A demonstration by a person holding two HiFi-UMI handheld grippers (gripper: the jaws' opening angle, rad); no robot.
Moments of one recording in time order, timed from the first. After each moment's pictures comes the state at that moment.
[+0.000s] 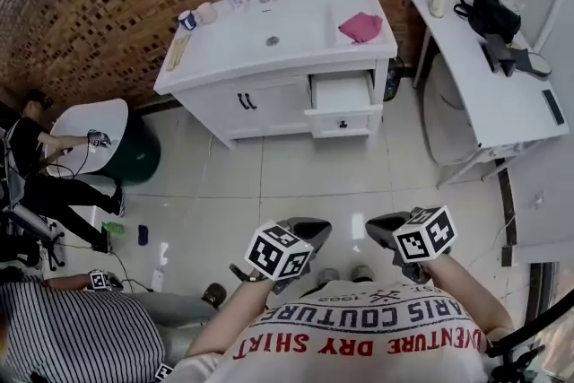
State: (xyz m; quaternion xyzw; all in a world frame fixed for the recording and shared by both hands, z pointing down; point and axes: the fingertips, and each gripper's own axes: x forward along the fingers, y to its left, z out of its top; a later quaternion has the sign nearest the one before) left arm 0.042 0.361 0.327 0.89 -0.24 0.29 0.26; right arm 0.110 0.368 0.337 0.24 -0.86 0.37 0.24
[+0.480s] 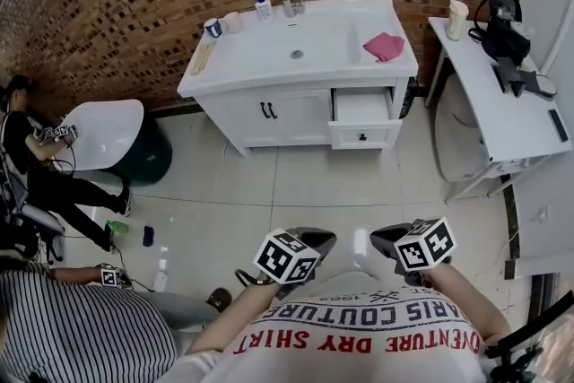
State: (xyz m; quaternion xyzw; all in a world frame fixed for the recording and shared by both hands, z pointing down) left arm -0.017 0.378 0.309 0.89 -0.24 0.30 0.26; right arm 0.055 0.383 0.318 0.25 -0.86 0.34 0.27
